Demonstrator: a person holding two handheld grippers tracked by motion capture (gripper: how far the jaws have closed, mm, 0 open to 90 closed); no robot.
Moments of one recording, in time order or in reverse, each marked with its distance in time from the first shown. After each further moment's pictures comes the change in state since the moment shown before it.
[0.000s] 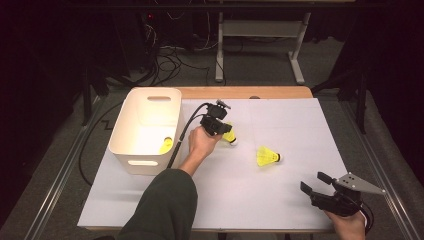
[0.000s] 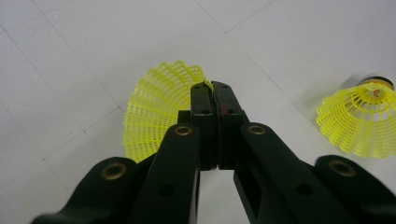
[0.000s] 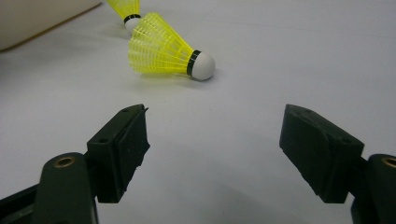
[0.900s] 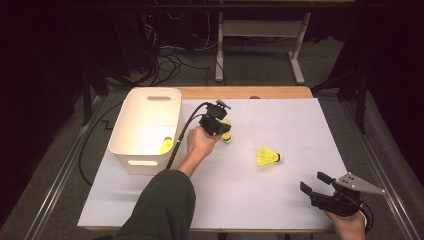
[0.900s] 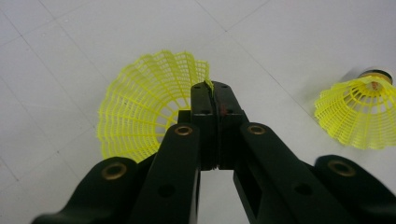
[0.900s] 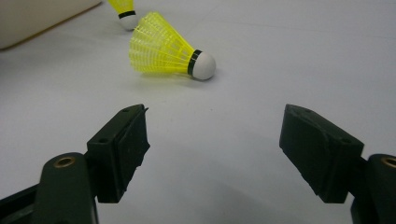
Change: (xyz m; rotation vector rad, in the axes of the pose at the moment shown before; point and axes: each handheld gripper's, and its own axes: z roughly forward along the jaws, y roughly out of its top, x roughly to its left) left arm -0.006 -0.001 -0.010 0.008 0.034 0.030; right arm 0.001 0.000 0.000 0.001 0.001 -0.004
